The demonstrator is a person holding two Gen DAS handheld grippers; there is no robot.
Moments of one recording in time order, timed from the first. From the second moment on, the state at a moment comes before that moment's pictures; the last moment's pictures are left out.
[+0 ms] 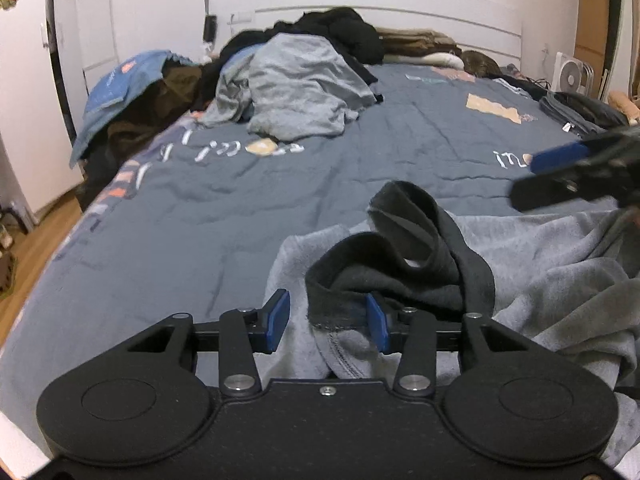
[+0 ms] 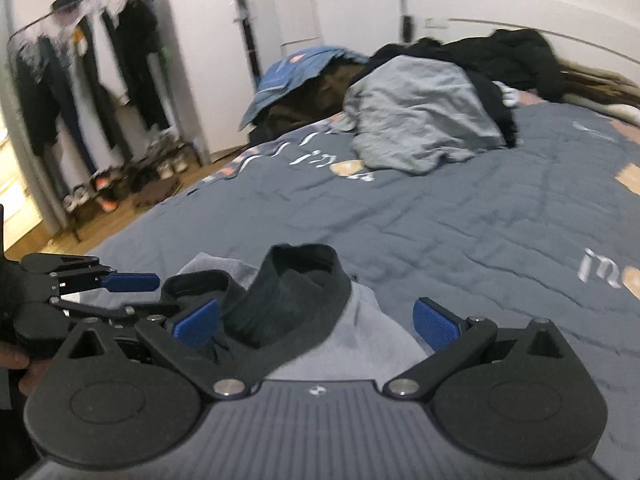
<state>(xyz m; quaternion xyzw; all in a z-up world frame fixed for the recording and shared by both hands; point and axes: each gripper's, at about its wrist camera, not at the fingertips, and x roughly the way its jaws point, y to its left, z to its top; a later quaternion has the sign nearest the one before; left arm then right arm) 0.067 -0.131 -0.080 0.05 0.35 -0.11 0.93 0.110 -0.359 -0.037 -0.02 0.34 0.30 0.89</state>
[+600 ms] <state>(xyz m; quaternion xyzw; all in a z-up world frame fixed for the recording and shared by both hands) 0.076 -0.121 -0.083 0.00 0.37 -0.13 0.92 0.183 -0.313 -0.080 -0.07 0.43 0.34 0.84</state>
